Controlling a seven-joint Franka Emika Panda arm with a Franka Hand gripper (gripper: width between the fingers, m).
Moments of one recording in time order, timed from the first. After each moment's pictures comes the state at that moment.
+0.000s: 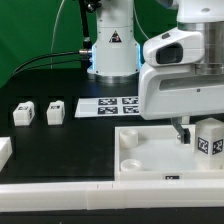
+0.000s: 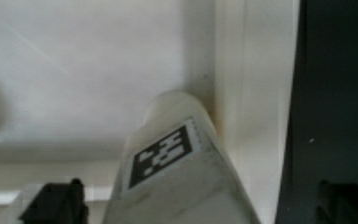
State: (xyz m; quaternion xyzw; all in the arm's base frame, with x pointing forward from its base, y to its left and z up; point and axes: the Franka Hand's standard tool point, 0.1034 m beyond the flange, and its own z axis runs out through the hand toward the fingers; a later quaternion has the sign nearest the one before) arm 0.610 0.120 0.066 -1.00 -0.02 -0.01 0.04
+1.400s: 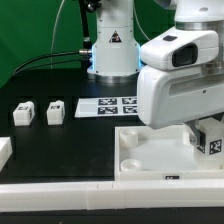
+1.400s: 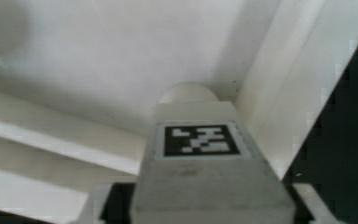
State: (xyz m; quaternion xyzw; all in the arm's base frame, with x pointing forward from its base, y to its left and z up) arm 0.613 0.116 0.067 -0.98 -0.18 -0.02 0.03
